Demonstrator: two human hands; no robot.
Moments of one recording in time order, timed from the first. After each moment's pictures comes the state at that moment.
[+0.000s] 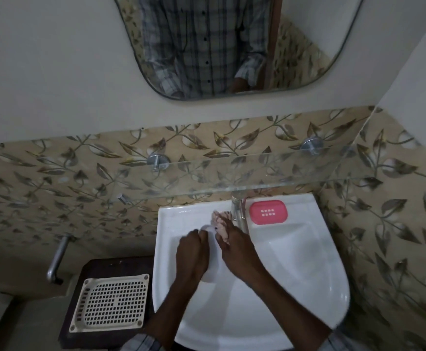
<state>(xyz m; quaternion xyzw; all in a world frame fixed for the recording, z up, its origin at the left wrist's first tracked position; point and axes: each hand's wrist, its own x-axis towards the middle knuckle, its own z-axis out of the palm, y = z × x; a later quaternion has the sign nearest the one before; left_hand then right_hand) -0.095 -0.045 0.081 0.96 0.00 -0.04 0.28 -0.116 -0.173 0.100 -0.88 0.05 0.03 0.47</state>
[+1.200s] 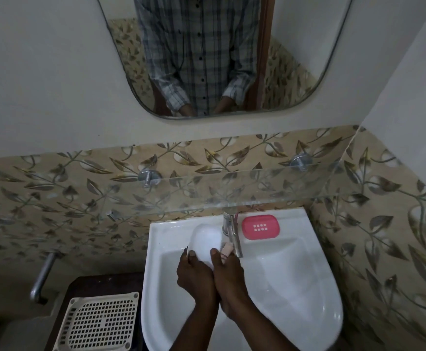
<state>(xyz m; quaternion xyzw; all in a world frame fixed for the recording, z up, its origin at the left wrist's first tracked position) -0.109 -0.101 0.069 0.77 0.32 0.08 0.54 -0.126 -0.147 0.092 -0.65 0.34 0.05 0.68</state>
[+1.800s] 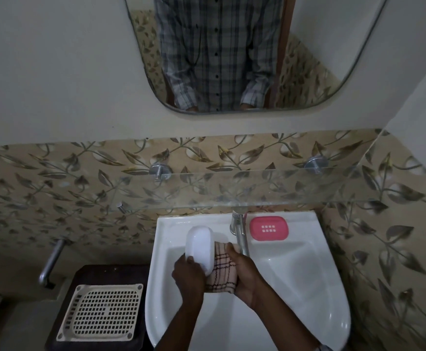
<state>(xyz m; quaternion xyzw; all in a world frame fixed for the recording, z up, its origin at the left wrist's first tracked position) -0.098 -0.064 0.047 0.81 0.29 -0.01 0.51 -0.109 -0.184 0.046 -0.41 0.30 0.23 0.83</state>
